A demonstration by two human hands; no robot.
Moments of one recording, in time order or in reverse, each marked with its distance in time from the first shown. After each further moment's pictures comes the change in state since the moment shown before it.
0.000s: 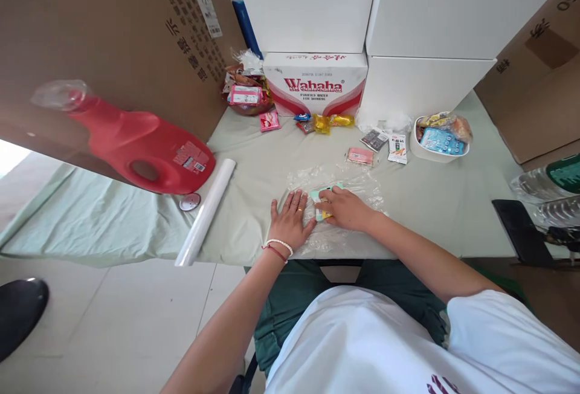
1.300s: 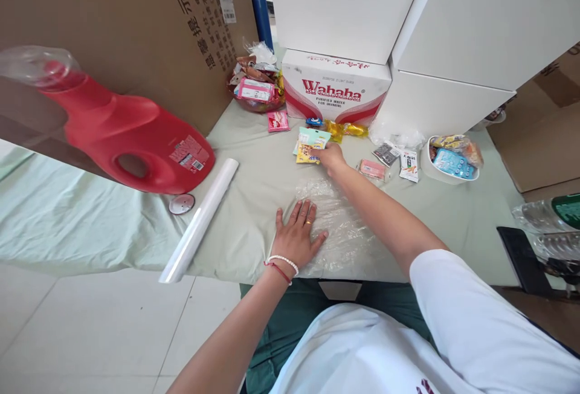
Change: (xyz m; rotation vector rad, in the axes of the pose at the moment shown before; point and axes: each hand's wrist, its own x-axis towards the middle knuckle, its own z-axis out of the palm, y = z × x) left_hand 0.000 -0.003 -0.002 -0.093 0.021 0.001; right_hand 0.194 0.065 -0.027 1.176 0.568 0.864
